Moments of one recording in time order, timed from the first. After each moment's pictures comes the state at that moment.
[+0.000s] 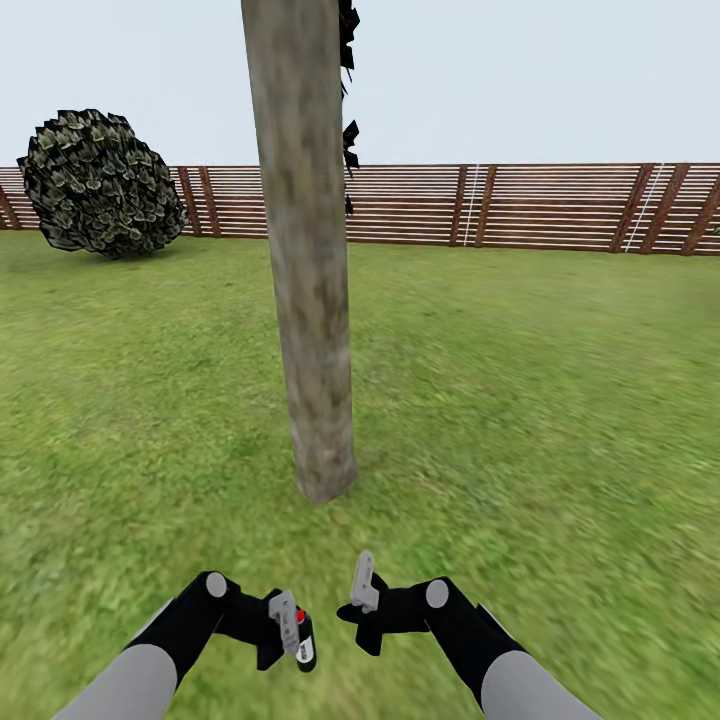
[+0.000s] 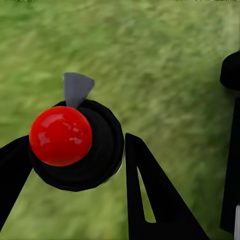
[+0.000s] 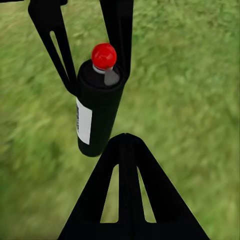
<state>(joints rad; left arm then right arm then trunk) -0.62 -0.01 0.12 -0.49 -0.92 -0.15 -1.08 -0.61 0.17 0.14 -0.49 0.71 -0.25 0.82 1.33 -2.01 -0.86</state>
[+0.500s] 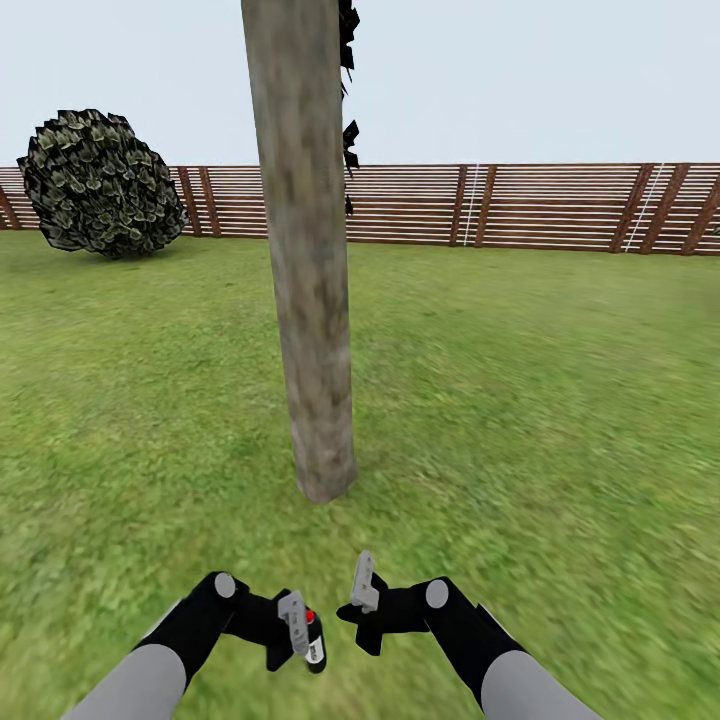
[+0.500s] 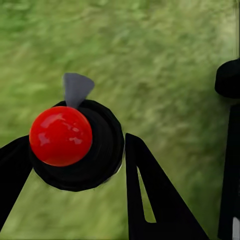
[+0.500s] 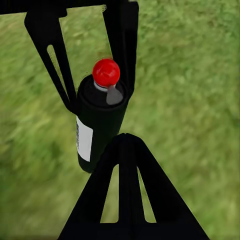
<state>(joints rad) -0.62 -0.04 0.12 -0.49 -0.91 -0.15 -1.08 -0.61 0.17 0.14 -0.49 0.71 -0.25 0.82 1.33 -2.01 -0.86</state>
